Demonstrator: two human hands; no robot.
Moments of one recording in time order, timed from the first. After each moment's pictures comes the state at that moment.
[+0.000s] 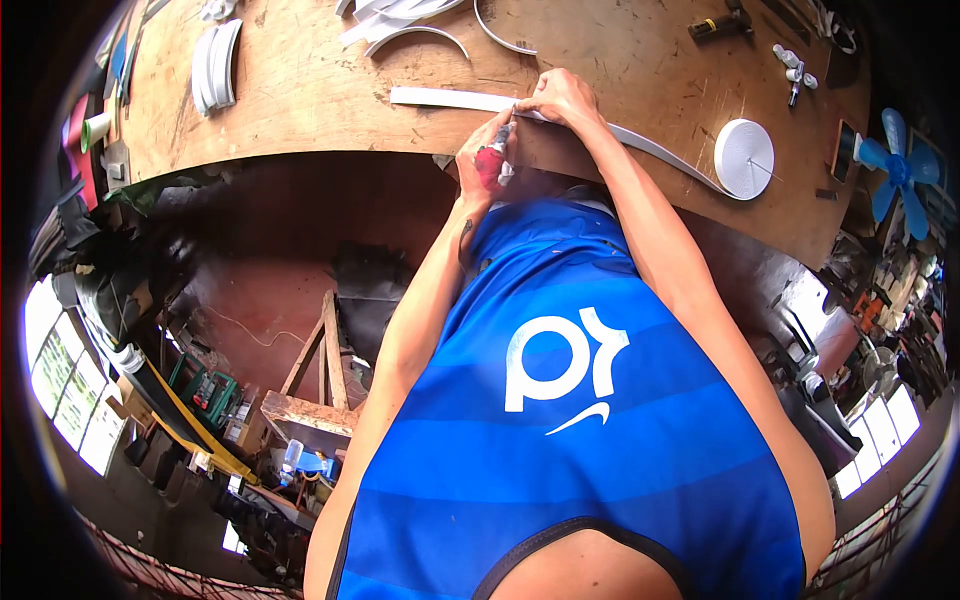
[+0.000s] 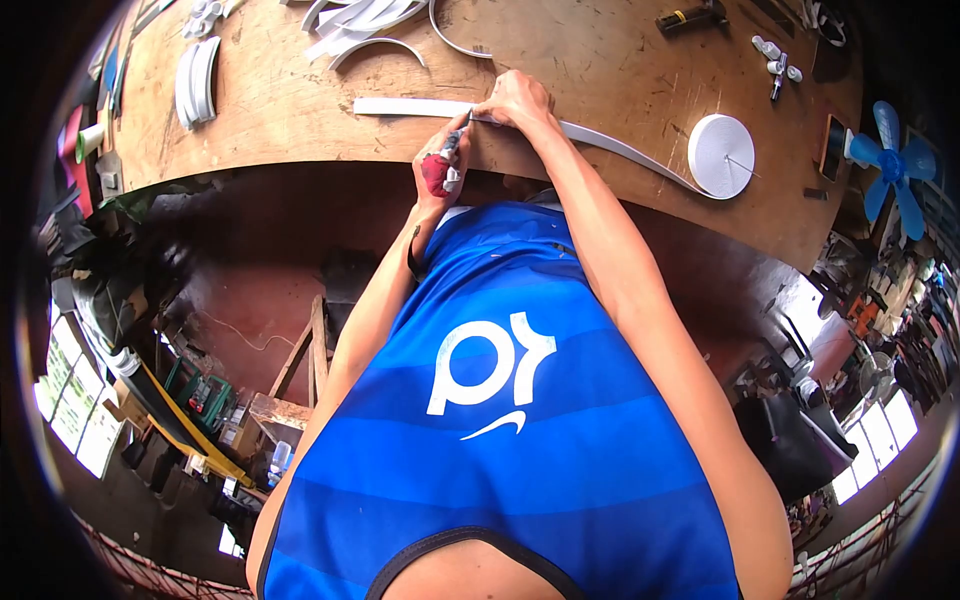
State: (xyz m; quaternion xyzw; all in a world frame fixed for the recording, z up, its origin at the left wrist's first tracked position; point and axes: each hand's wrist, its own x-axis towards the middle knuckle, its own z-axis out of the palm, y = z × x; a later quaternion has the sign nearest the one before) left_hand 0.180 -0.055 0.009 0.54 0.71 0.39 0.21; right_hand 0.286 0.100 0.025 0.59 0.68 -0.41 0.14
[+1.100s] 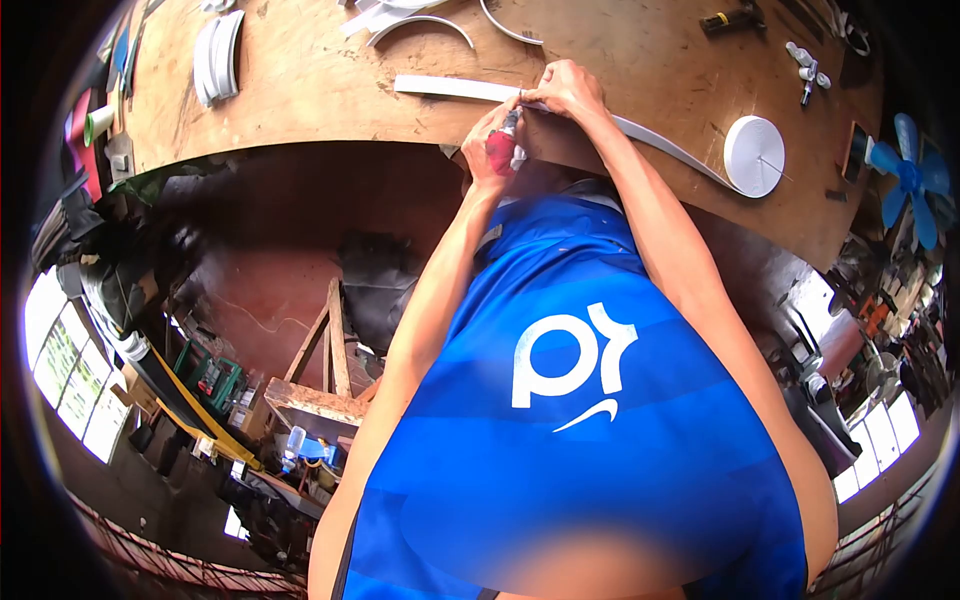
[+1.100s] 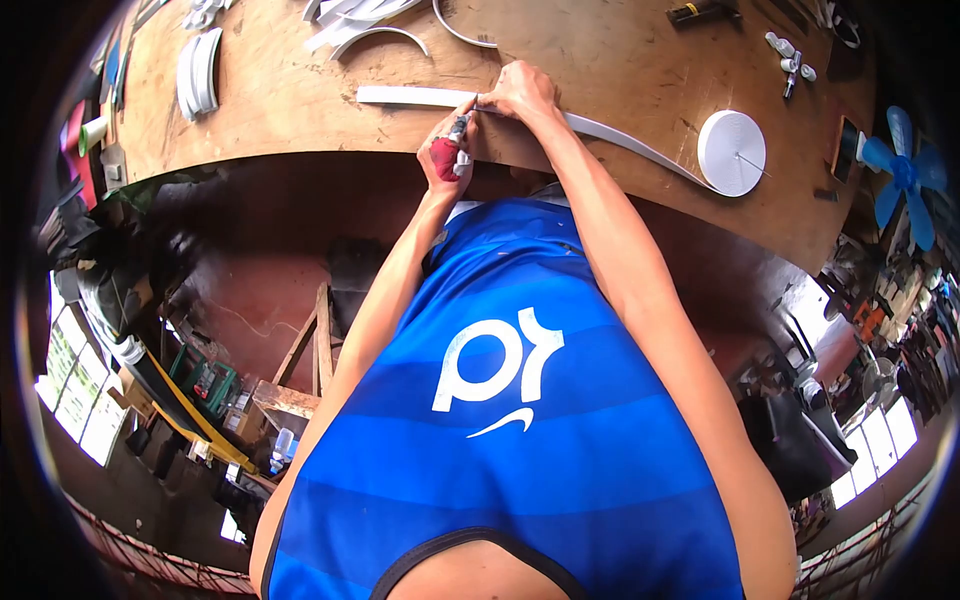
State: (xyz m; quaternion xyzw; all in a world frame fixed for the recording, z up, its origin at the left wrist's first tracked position) left_hand 0.190 -0.049 0.007 0.50 0.76 0.37 0.20; right_hand 0.287 0.098 0.016 0.59 0.70 -0.40 0.11
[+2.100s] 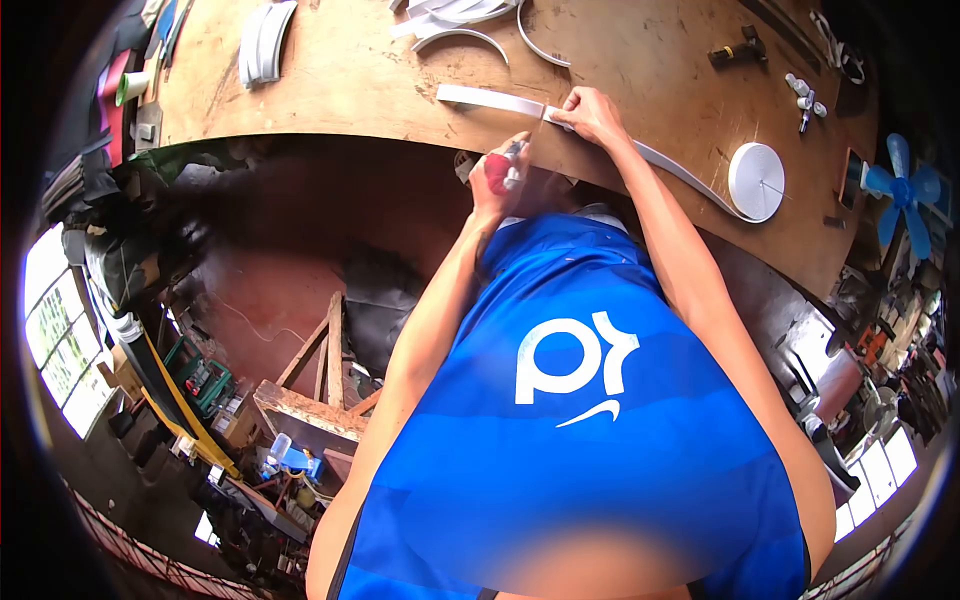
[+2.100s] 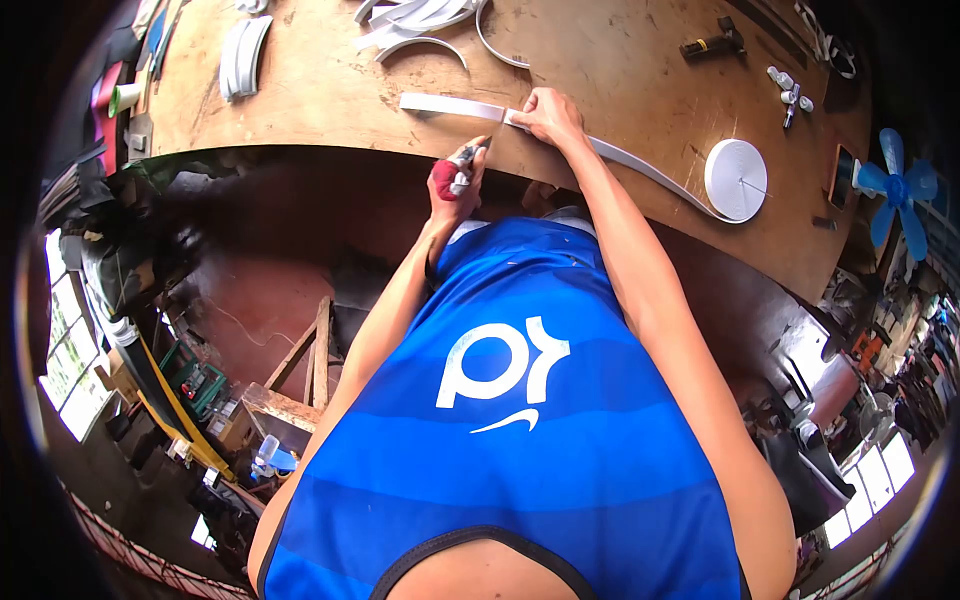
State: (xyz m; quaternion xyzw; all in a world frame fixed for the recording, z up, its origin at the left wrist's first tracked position) left_hand 0.172 -0.088 0.027 0.38 0.77 0.38 0.34; right_hand 0.298 0.085 0.022 0.56 0.69 -0.45 0.05
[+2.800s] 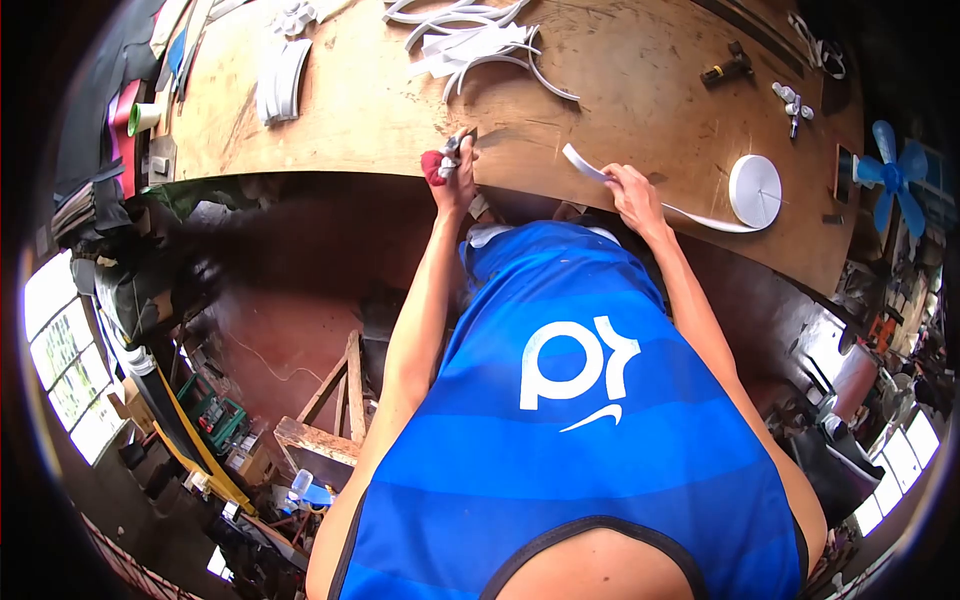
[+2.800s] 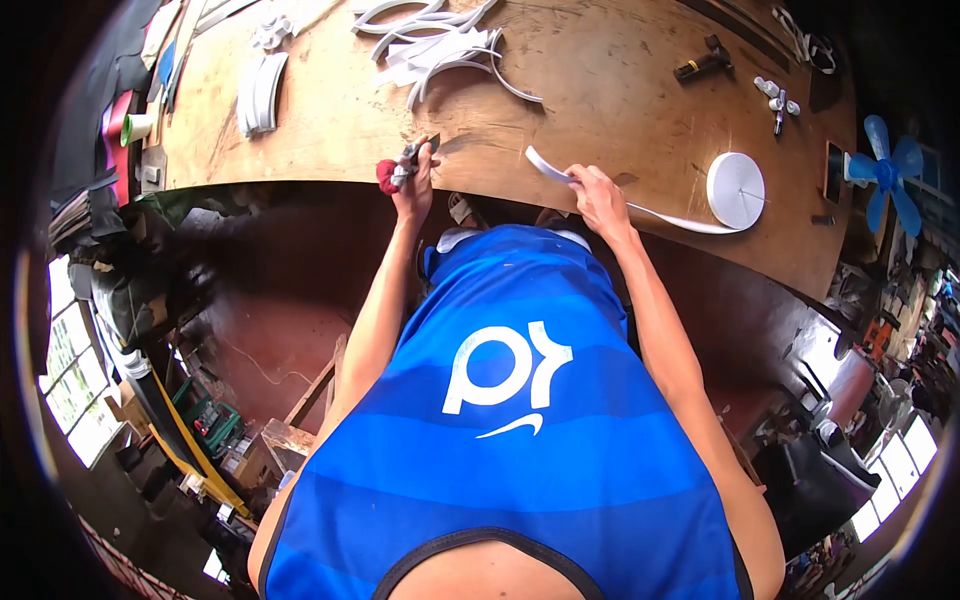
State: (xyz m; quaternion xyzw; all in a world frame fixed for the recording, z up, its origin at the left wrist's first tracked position) left_hand 0.072 -0.061 0.006 0.29 0.69 0.58 0.31; right_hand 0.368 0.010 0.045 0.52 0.79 -0.31 -0.08
